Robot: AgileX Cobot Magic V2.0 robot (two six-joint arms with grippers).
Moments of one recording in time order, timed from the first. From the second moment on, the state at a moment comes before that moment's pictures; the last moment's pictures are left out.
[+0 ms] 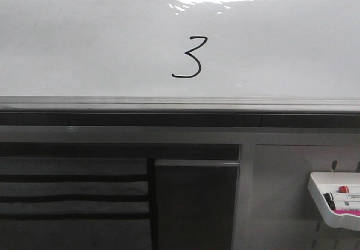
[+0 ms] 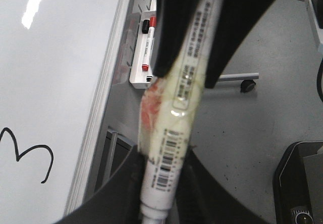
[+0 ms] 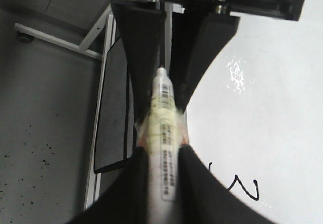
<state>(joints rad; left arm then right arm) -0.75 1.20 -1.03 -0.61 0.72 1.21 0.83 0.99 -0.95 0.27 0.58 -1.17</state>
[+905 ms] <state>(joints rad) -0.71 1.20 -1.03 -0.62 0.72 1.17 0.79 0.93 -0.95 0.27 0.63 -1.00</state>
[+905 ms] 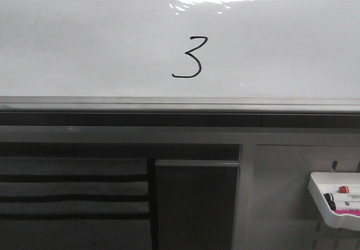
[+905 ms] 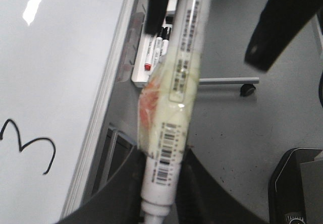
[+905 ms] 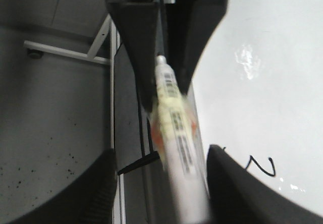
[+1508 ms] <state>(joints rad) -0.22 1.32 -0.86 -0.85 0.31 0.87 0.44 0.73 -0.94 0.27 0.81 -0.87</state>
